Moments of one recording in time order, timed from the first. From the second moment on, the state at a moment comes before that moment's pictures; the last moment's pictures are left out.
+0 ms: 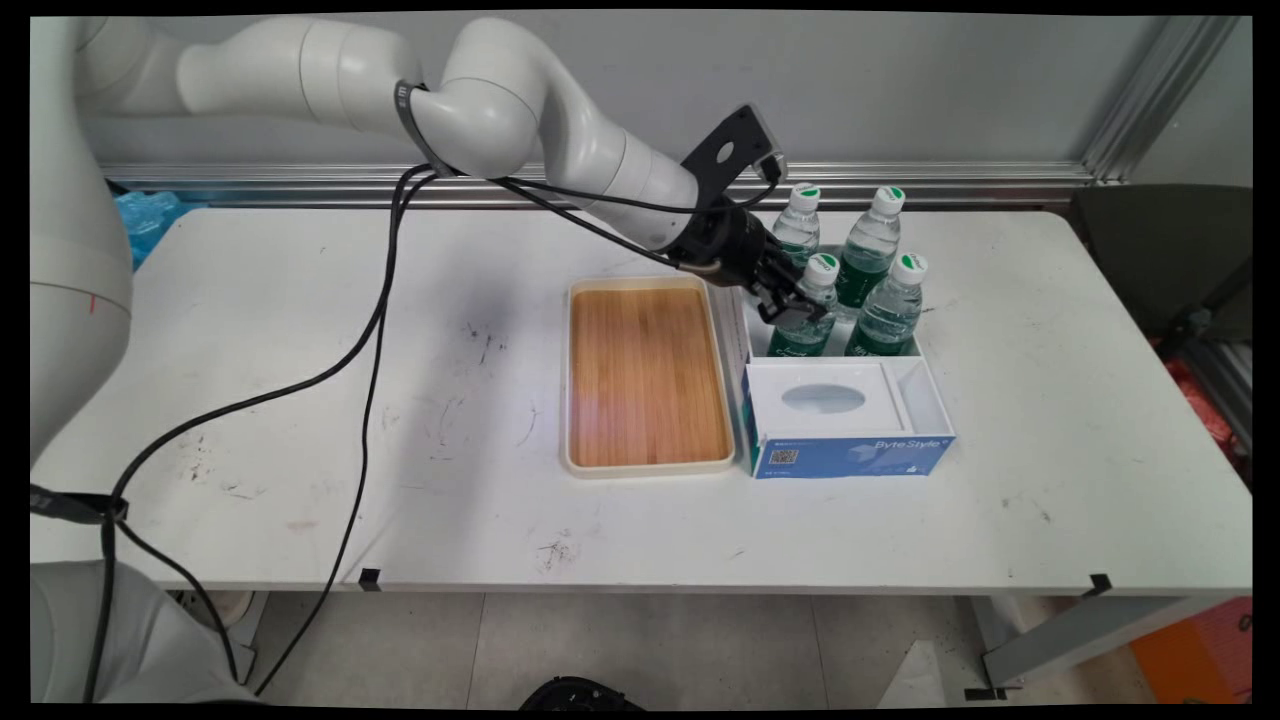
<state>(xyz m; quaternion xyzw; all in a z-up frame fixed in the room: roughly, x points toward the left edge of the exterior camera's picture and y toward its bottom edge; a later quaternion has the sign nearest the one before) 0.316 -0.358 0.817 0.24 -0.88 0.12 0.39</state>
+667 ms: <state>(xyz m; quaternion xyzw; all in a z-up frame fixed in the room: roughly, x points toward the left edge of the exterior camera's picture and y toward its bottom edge) 0.332 -0.363 0.872 0.24 -0.87 0.14 0.41</state>
